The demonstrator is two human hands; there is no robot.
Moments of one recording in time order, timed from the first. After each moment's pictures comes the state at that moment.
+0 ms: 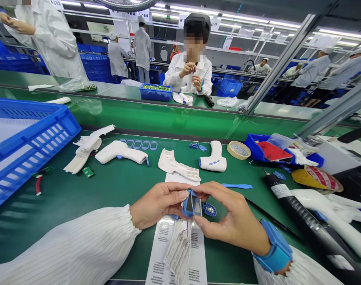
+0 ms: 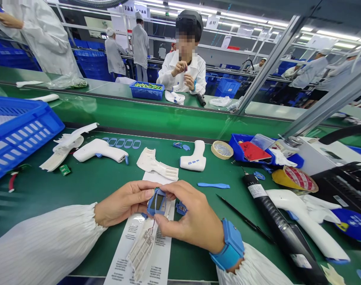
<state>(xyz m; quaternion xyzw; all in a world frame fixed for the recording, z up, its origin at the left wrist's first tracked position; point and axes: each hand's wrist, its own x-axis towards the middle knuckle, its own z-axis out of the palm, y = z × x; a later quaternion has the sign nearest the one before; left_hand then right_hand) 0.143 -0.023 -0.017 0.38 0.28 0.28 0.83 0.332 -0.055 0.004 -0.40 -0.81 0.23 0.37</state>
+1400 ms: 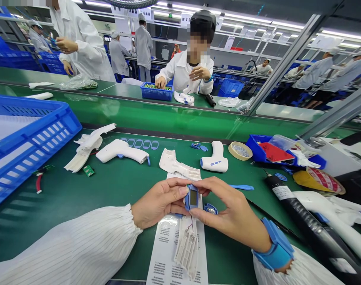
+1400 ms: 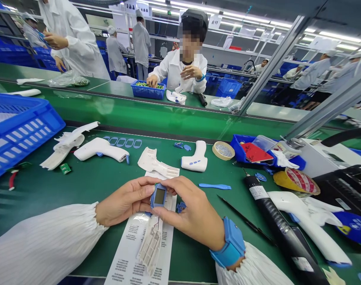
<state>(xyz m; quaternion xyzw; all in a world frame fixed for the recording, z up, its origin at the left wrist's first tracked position) 0.143 -0.023 -0.016 0.36 0.30 0.30 0.83 0.332 -0.048 0.010 -0.40 -0.82 0.21 0.34</state>
